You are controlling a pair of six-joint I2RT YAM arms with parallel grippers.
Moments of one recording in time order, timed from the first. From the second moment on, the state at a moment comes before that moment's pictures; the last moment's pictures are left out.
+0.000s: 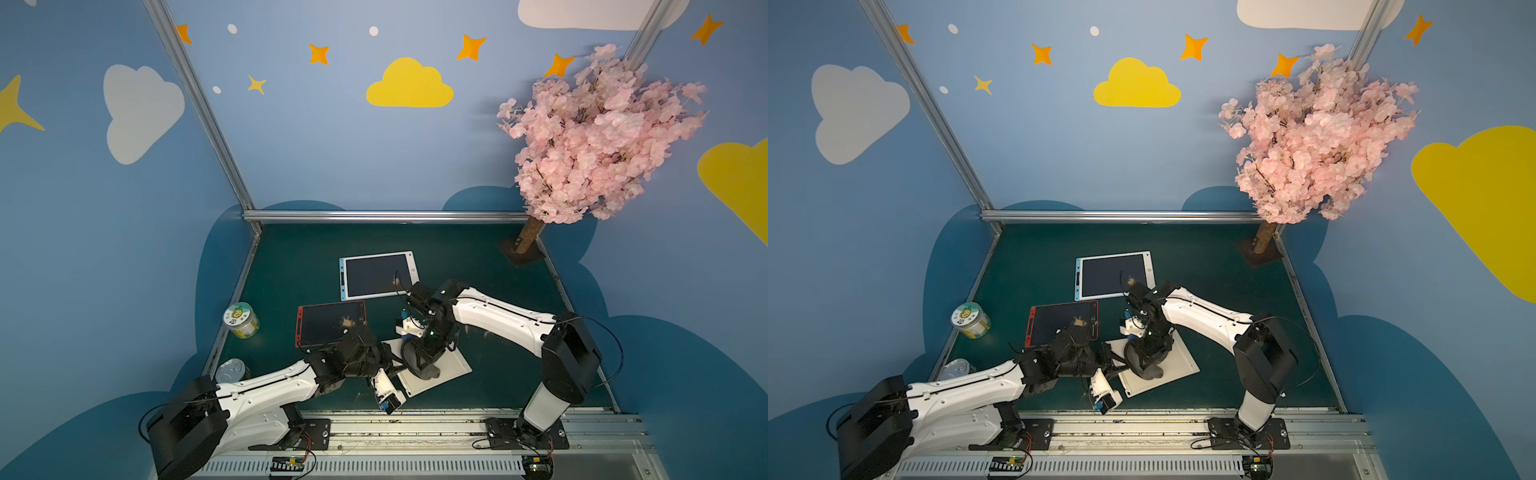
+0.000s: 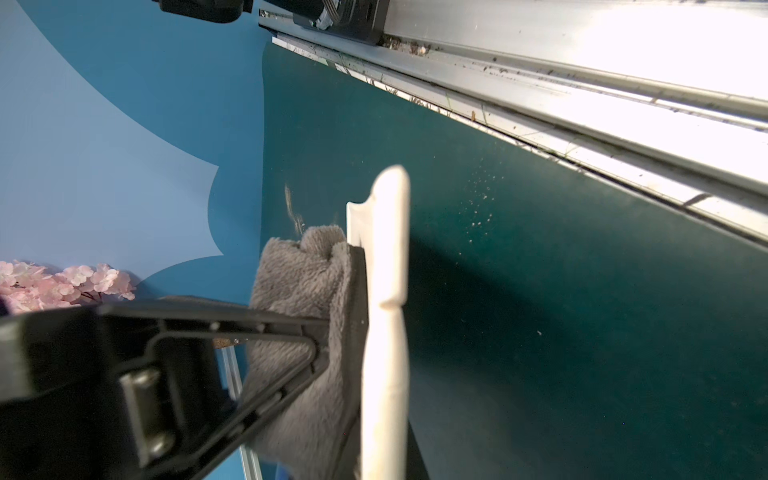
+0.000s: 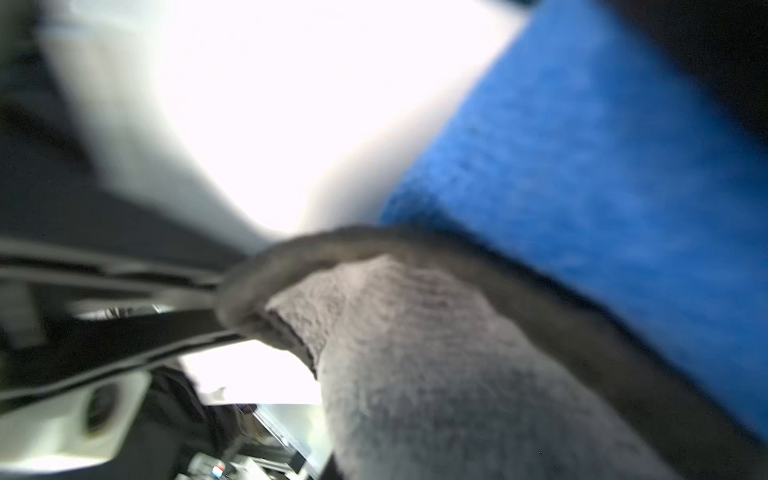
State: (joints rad) left arm -0.92 1.11 0.43 0.08 0.39 1.65; right arm 0.85 1.72 1.28 -1.19 -0.43 0.08
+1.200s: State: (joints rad) left arm -0.92 1.07 0.43 0.07 0.39 1.64; right arm 0.95 1.58 1.23 -1.22 -0.59 0.19
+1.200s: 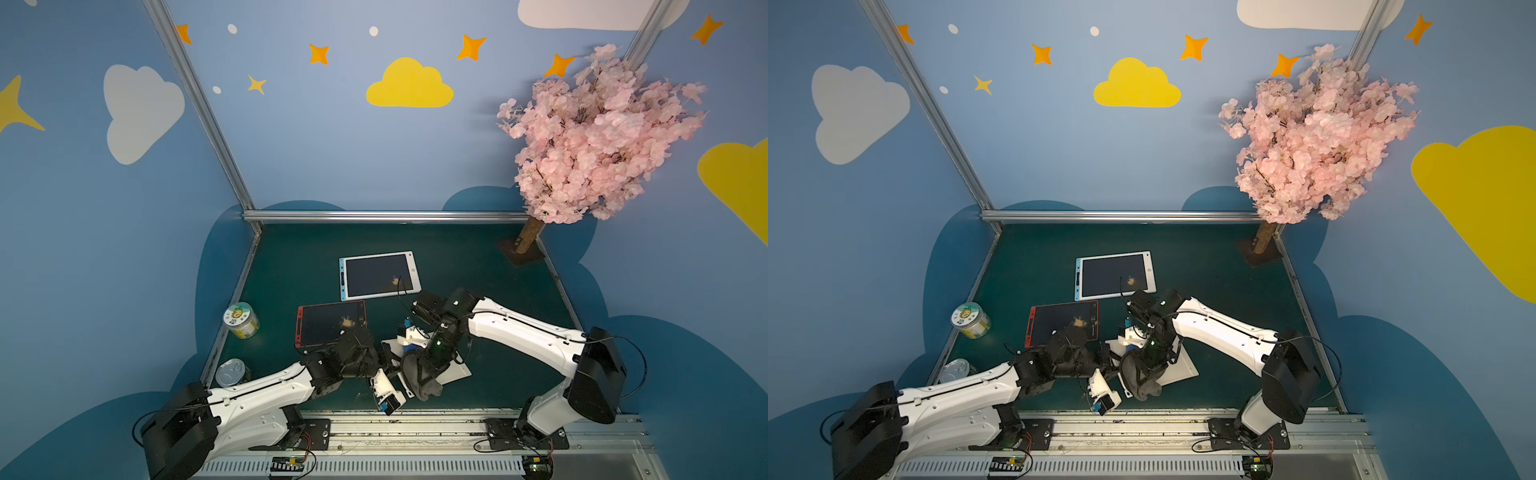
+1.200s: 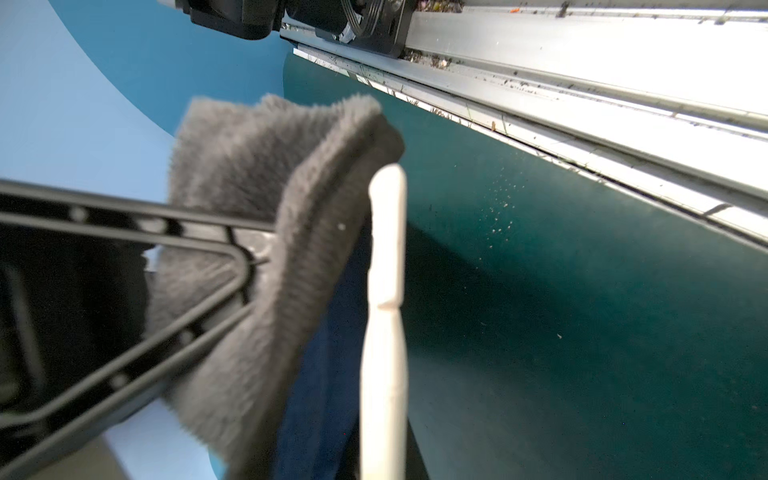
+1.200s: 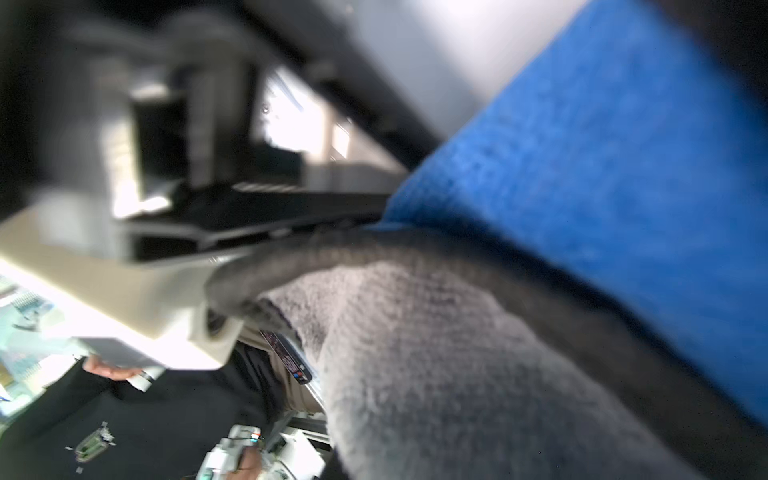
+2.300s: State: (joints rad) left arm -0.93 1.02 0.43 0.05 0.37 1.63; right arm 0.82 2.03 1.66 -1.32 -0.13 0.28
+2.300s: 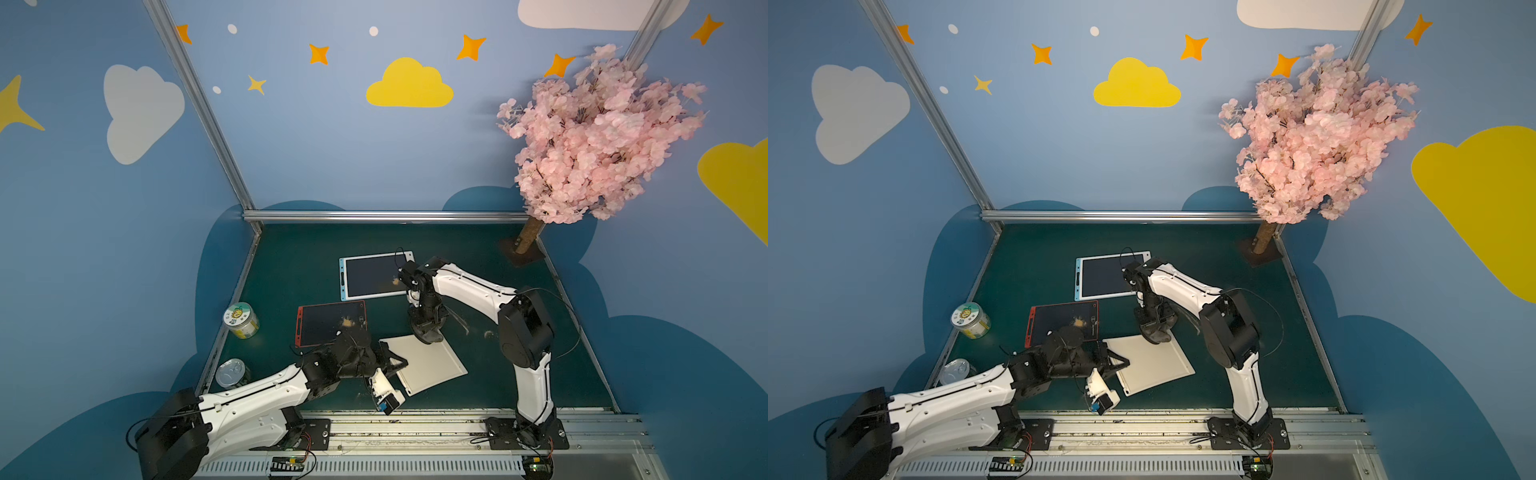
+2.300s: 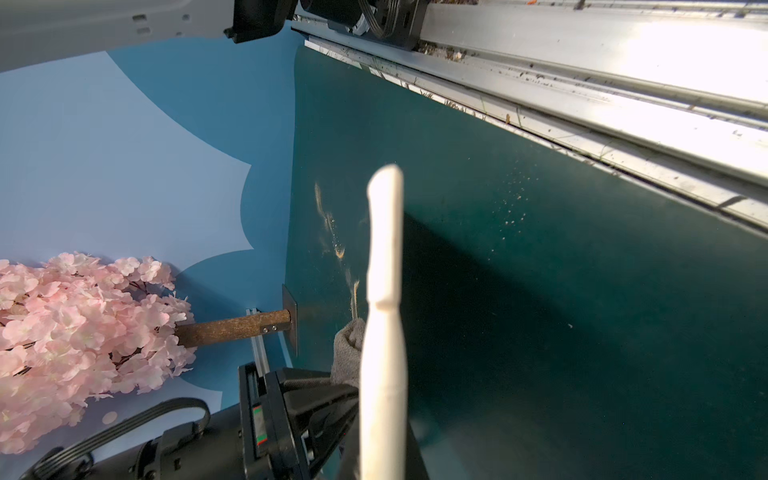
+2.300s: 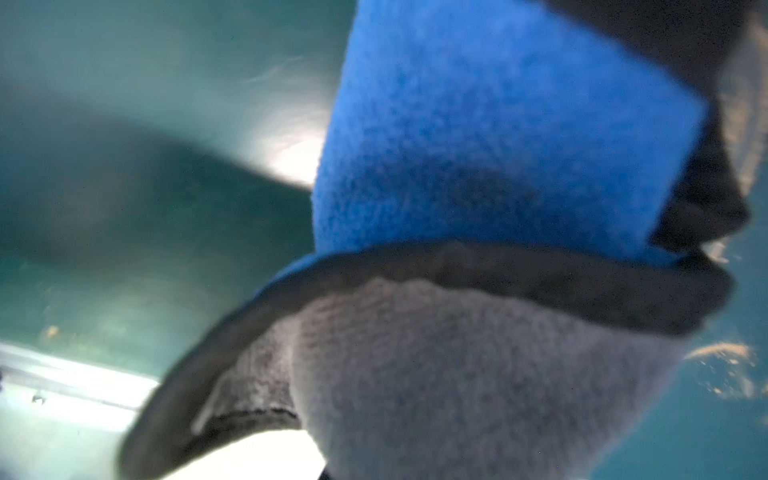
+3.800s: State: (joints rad) left arm -0.88 0.91 0.76 -0.15 -0.03 0.88; right arm 0.38 1.43 1.35 -1.18 -0.10 0.36
